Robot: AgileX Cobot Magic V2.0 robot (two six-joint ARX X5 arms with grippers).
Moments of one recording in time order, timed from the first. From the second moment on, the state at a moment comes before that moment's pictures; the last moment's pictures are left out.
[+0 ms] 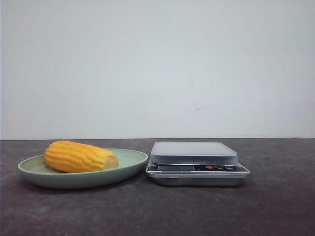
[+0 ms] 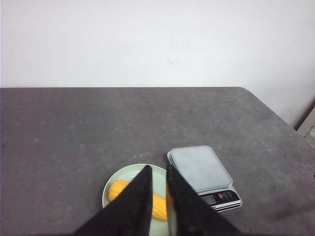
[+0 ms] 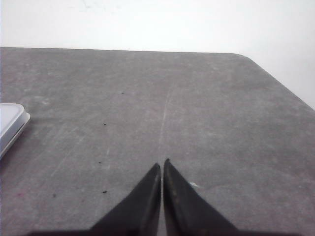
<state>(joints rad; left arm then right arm) -0.68 0.54 1.39 -1.09 -0.24 -0.28 0.13 0.00 0.02 -0.17 0.19 0.05</state>
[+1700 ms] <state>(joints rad) -0.12 0.06 0.22 -0.26 0.16 -0.15 0.13 0.00 0.02 -0.17 0.18 0.05</state>
